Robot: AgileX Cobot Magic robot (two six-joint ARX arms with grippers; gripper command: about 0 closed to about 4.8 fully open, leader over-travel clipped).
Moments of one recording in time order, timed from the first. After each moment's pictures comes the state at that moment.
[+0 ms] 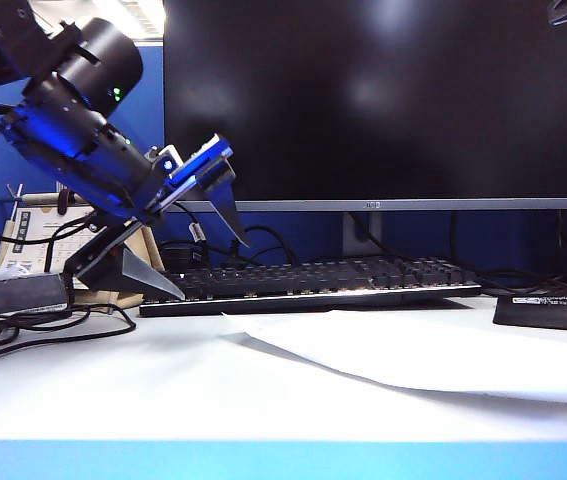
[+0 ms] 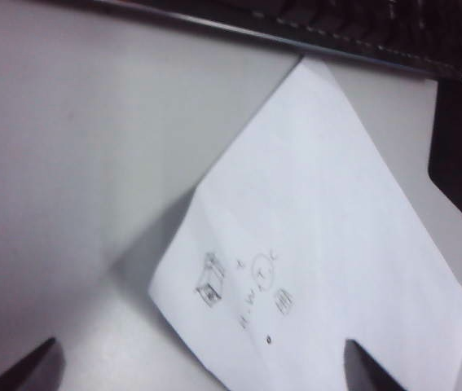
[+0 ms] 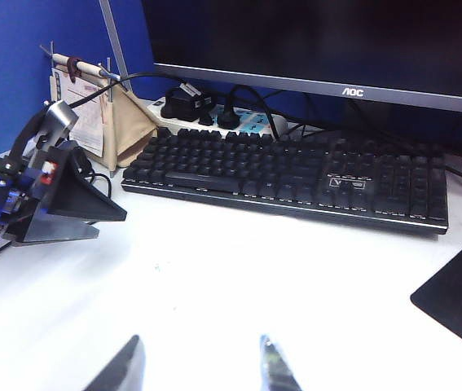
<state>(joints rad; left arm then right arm) -0.46 1.67 0.93 0.05 0.27 -0.67 0.50 0.36 0.45 -0.25 0.00 0.09</state>
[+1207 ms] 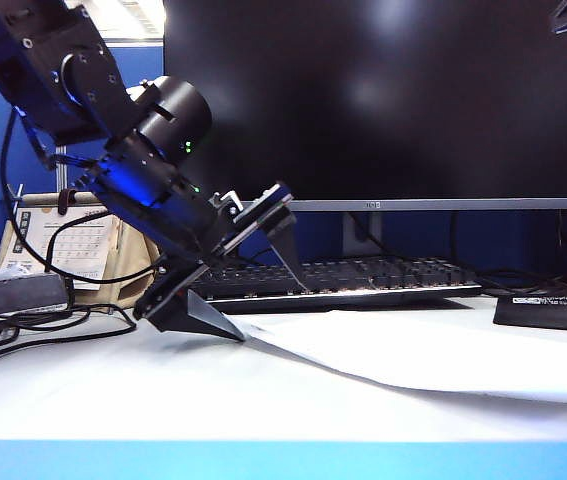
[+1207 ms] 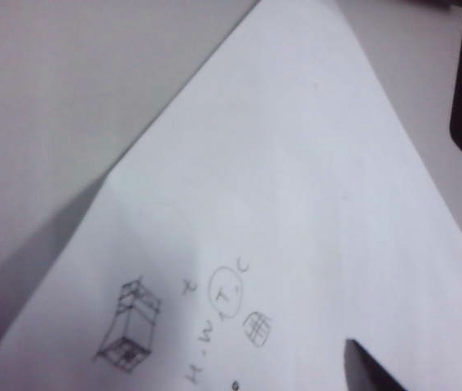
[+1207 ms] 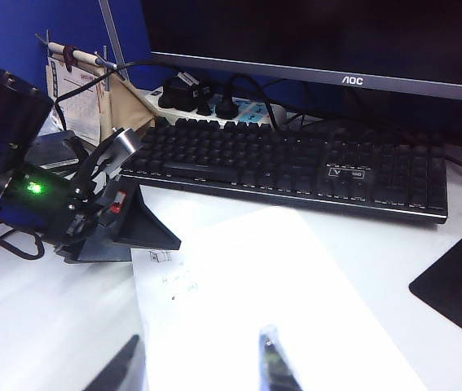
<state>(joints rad) -0.54 1.90 1.09 0.06 0.31 -0.69 0.50 0.36 0.45 -0.27 0.00 0.09</state>
